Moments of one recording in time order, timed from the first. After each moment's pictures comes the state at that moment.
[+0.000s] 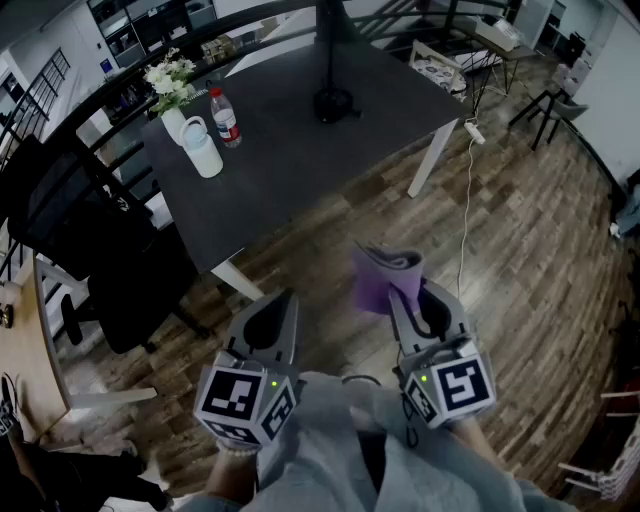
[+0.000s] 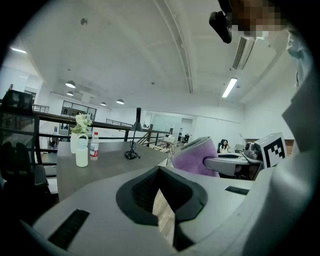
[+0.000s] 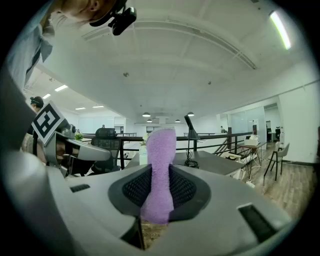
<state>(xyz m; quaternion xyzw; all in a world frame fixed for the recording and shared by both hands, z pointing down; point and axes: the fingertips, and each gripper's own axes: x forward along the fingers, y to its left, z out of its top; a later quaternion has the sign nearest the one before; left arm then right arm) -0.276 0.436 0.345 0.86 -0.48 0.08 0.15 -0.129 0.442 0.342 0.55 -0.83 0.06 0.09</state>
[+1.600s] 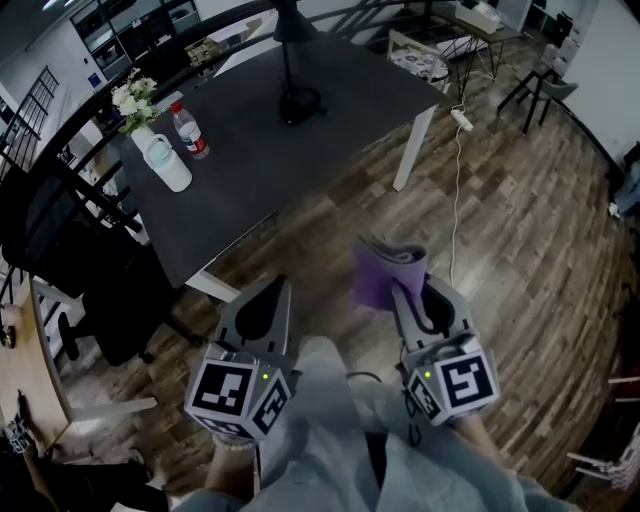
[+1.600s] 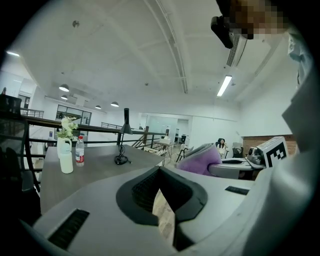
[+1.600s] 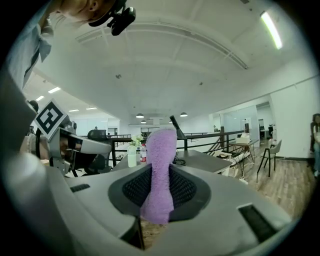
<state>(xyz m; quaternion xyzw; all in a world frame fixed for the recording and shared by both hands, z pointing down) -0.188 0.408 0.331 0.87 -0.47 0.07 0.13 -0.031 0.432 0.349 0.57 -0.81 0.07 0.07</state>
